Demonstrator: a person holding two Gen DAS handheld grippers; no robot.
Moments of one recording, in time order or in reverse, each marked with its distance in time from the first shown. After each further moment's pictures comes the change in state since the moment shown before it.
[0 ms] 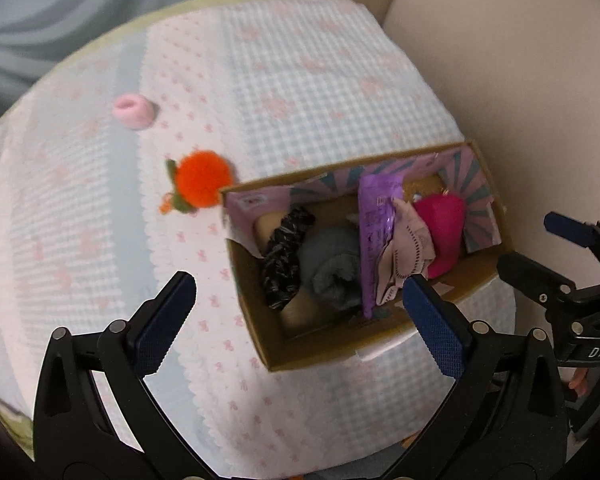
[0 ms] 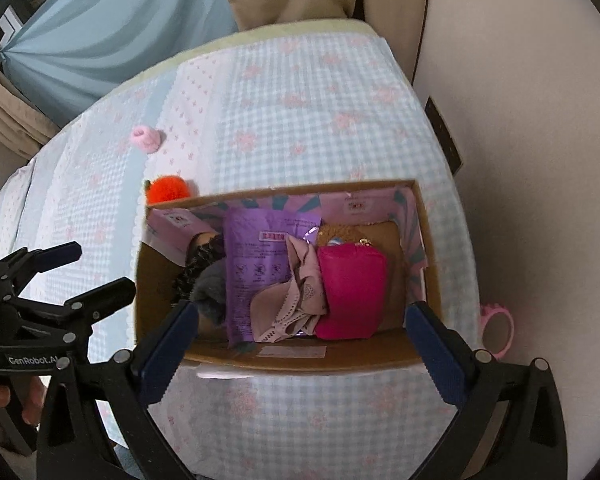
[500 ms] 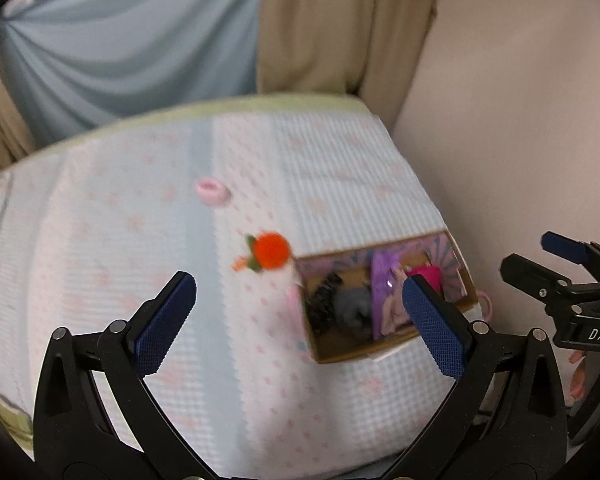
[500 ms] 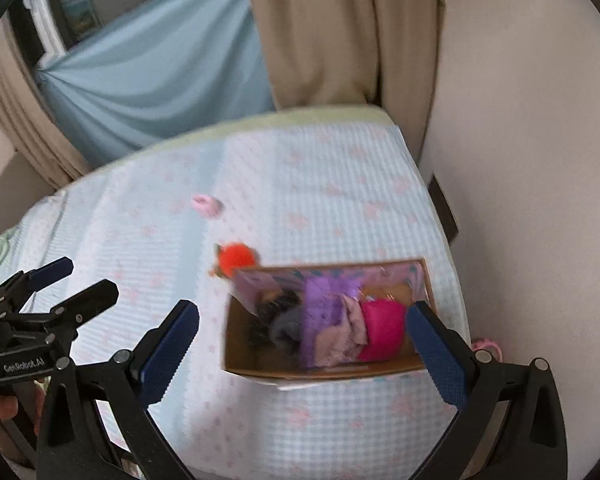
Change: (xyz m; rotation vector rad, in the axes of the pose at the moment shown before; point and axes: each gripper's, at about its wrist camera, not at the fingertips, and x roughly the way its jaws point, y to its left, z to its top) left arm -0.176 0.056 -0.039 -0.072 -0.349 0.035; right arm -0.136 0.082 0.000 -0.039 -0.256 0.011
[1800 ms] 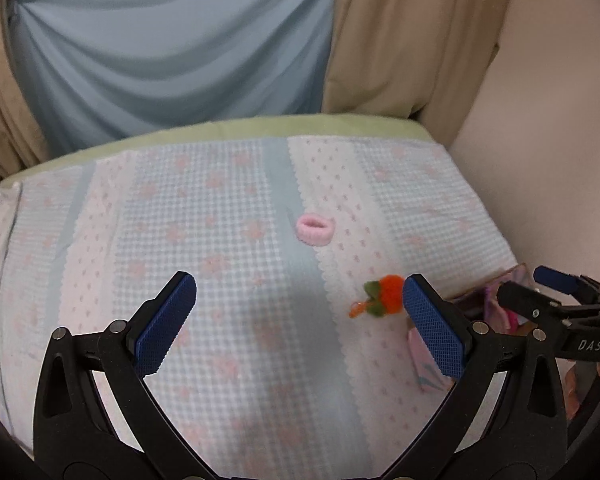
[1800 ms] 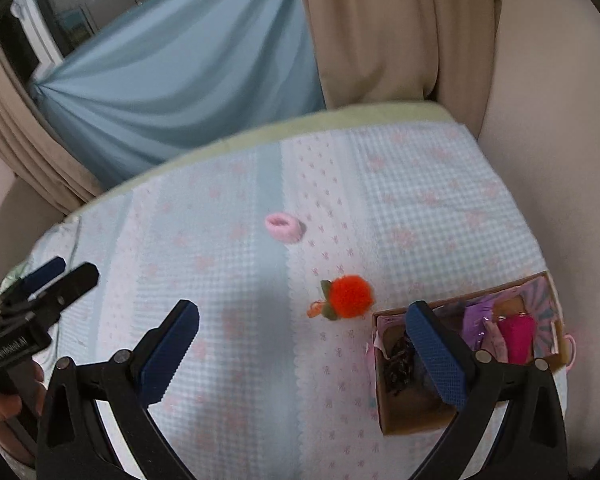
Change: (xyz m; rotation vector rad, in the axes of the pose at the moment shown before) left arm 0.053 0.224 0.065 -0.021 -0.024 0.008; right arm 0.129 0.170 0.056 0.099 0.042 0.050
